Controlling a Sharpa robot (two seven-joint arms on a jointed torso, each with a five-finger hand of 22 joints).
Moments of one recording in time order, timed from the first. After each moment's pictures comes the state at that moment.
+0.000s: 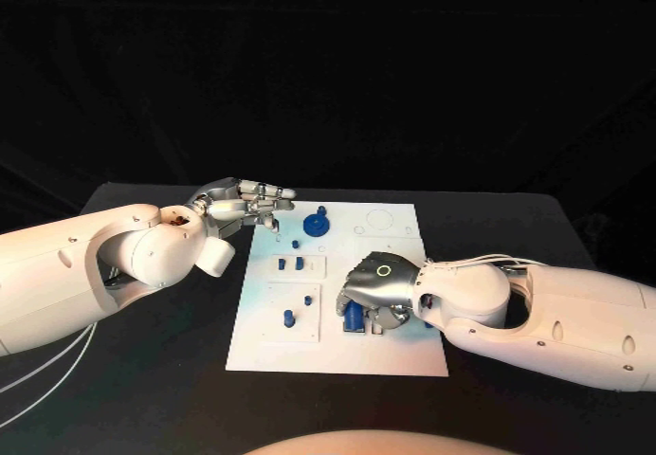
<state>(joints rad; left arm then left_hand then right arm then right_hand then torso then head) 1.22 -0.98 -0.01 1.63 -0.07 -0.18 0.09 1.50 -0.17 0.39 0.08 0.17 1.02 0.19 0.09 0.08 1.09 0.11 0.22 0.18 1.16 0.03 0.89 0.45 0.17 0.97 0.11 0.89 0.65 1.21 -0.76 -0.19 1.74 -1.99 -0.10 -0.02 1.41 -0.13 0.52 -0.11 0.10 1.07 0.02 0.15 0.19 1.42 -0.03 1.35 1.31 1.47 -0.11 1.55 1.31 0.01 1.46 0.01 1.50 1.31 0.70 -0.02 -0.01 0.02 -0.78</state>
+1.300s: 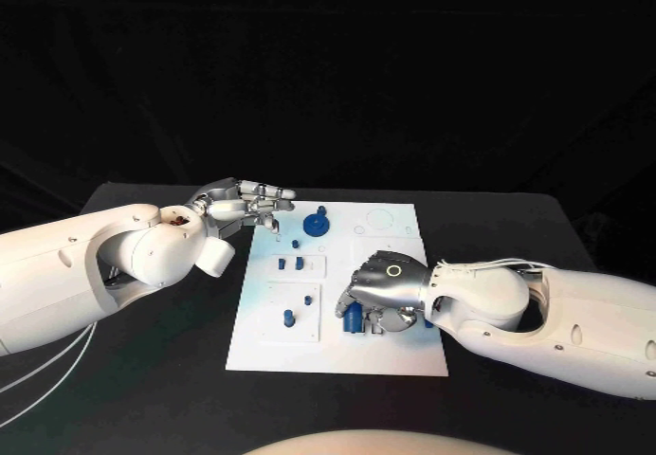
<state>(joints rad) 1.22 -0.98 -0.01 1.63 -0.07 -0.17 0.08 1.50 -0.17 0.39 0.08 0.17 1.02 0.19 0.09 0.08 1.08 0.12 0.22 0.18 1.16 0.03 0.89 0.44 0.17 0.97 0.11 0.88 0.65 1.21 -0.81 -0.19 1.78 -1.96 -0.19 0.03 1.38 -0.12 0.49 -0.10 0.07 1.08 0.01 0.14 0.19 1.42 -0.03 1.36 1.31 1.47 -0.10 1.55 1.31 0.01 1.47 0.01 1.51 1.31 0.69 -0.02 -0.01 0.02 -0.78</state>
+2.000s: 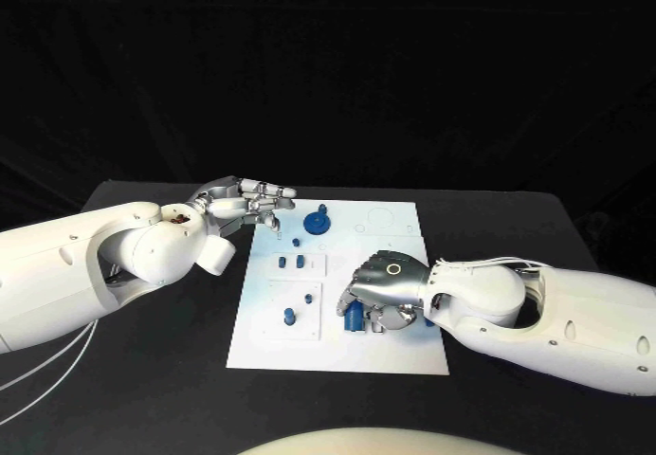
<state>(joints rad) 1.22 -0.99 -0.01 1.63 -0.07 -0.17 0.08 1.49 -0.16 0.39 0.08 0.17 1.02 0.19 0.09 0.08 1.08 0.12 0.22 0.18 1.15 0.04 0.89 0.44 0.17 0.97 0.11 0.88 0.65 1.20 -0.80 -0.19 1.75 -1.95 -0.19 0.04 1.38 -0.12 0.49 -0.10 0.07 1.08 0.01 0.14 0.19 1.42 -0.03 1.36 1.31 1.47 -0.10 1.55 1.31 0.01 1.47 0.01 1.50 1.31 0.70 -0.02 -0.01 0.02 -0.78</state>
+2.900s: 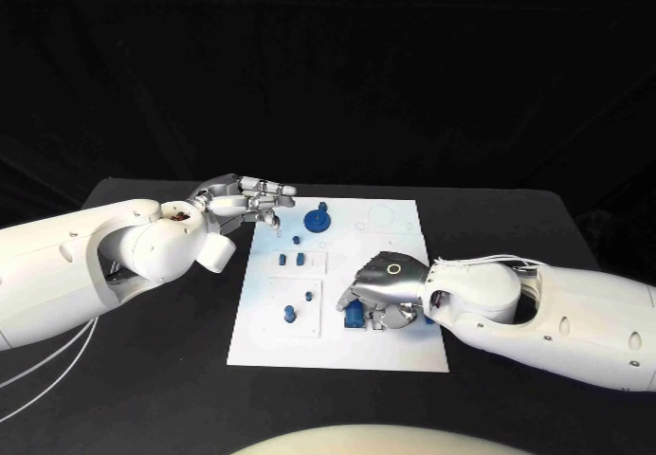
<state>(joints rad) 1.22 -0.99 -0.01 1.63 -0.07 -0.17 0.08 1.49 -0.16 0.39 0.08 0.17 1.02 0.19 0.09 0.08 1.08 0.12 0.23 0.18 1.15 0.04 0.89 0.44 0.17 0.97 0.11 0.88 0.65 1.19 -0.79 -0.19 1.72 -1.94 -0.14 0.04 1.39 -0.13 0.49 -0.10 0.07 0.94 0.01 0.06 0.15 1.36 -0.05 1.29 1.31 1.47 -0.10 1.54 1.31 0.02 1.47 0.01 1.45 1.31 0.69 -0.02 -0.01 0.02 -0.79</state>
